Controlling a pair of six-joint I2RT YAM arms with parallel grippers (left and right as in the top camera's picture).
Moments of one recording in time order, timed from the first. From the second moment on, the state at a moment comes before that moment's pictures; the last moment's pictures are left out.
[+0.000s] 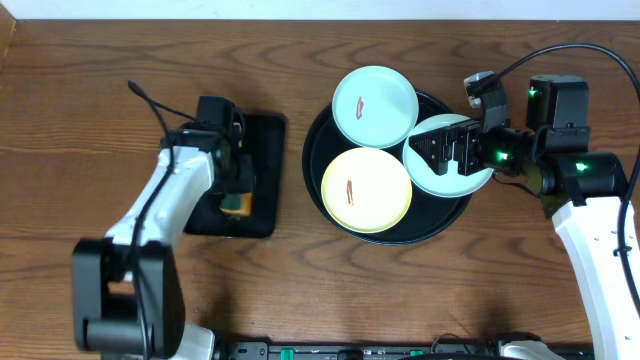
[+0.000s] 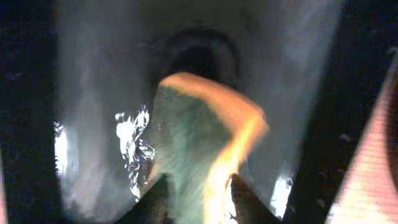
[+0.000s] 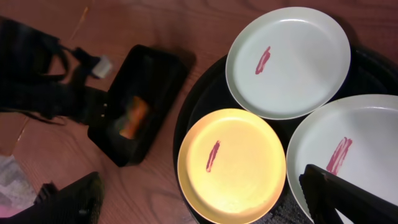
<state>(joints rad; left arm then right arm) -0.09 1.67 1.11 -0.82 0.02 -0.20 0.08 1.32 1.22 -0.75 -0.65 0.05</state>
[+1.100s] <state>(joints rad) -0.09 1.74 1.10 -0.78 0.05 -0.28 0.08 1.32 1.22 -0.75 -0.64 0.05</state>
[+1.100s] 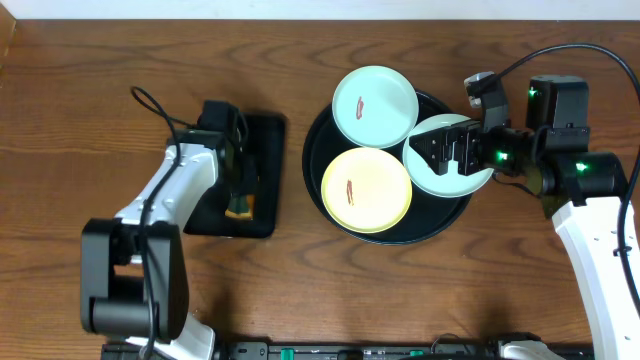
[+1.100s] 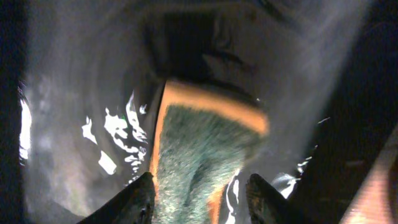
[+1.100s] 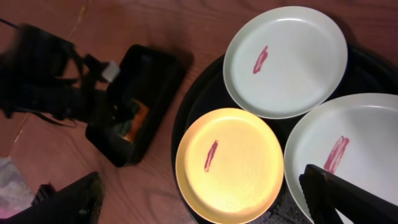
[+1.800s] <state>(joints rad) -0.10 1.80 1.07 -0.72 0.02 -0.25 0.08 1.32 1.22 -0.76 -0.63 0.05</state>
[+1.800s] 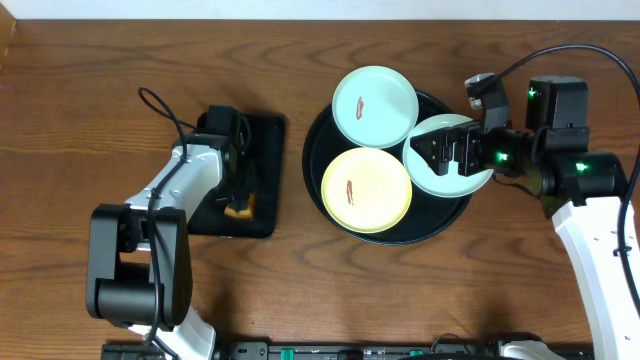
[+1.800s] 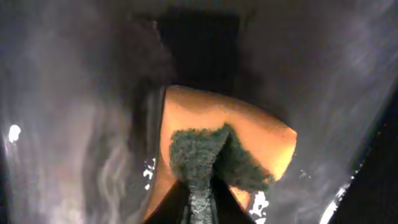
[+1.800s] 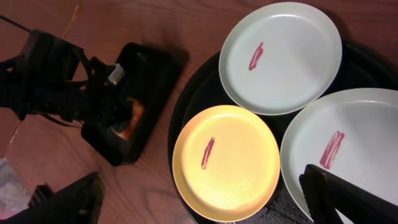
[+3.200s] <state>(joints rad) -0.10 1.60 1.27 -1.01 0.15 -0.27 0.17 1.72 1.23 -0.99 -0.30 0.17</state>
